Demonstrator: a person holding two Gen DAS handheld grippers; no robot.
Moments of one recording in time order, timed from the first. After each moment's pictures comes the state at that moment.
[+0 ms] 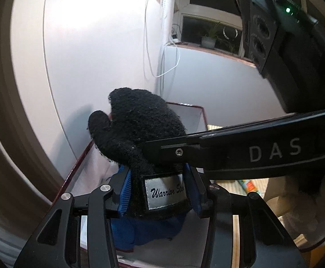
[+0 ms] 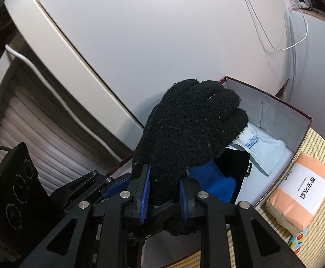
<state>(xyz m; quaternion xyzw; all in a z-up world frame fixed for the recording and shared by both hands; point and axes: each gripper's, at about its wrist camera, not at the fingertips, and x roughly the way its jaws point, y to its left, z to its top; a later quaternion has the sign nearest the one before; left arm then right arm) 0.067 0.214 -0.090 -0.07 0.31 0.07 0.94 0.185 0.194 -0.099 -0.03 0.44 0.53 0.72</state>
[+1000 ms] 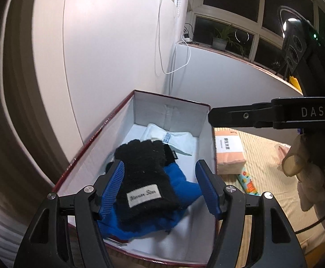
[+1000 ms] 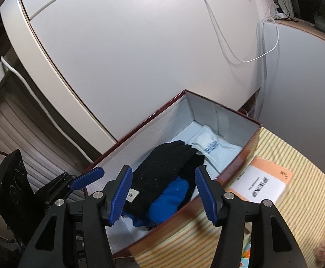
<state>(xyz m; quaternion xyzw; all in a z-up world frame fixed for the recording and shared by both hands) 0.052 0.216 -0.090 -0.10 0.32 0.09 0.94 0.209 0.141 -0.074 -0.05 0.42 0.48 0.77</state>
